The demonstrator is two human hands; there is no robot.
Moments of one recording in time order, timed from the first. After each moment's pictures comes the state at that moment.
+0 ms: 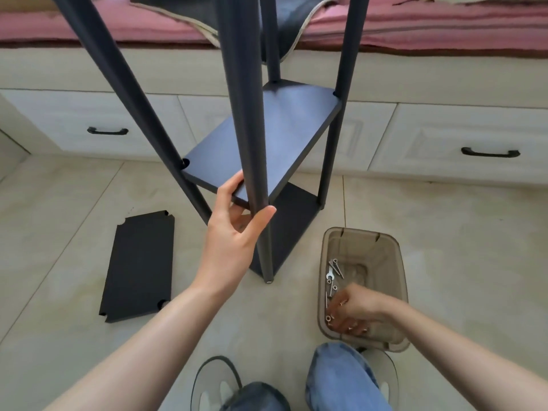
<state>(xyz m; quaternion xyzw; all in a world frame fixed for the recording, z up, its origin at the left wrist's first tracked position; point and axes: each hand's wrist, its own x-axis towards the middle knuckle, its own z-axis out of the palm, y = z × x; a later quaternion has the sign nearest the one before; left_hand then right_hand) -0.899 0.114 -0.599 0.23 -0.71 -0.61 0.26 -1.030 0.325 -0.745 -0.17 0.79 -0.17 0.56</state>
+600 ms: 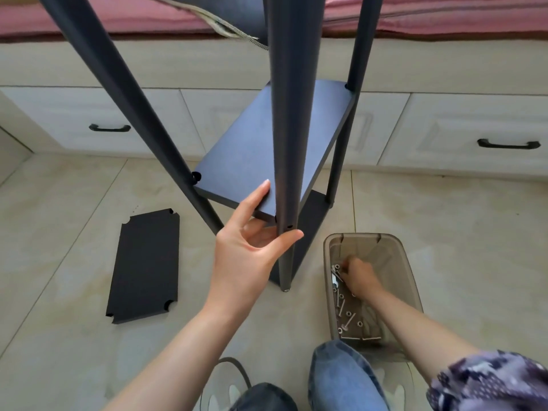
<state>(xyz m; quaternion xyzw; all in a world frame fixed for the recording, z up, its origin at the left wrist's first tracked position) -0.888 0.127 -0.604 0.22 -0.70 -0.63 0.26 -1.057 0.289 -0.811 -0.14 0.93 -0.17 0.29</state>
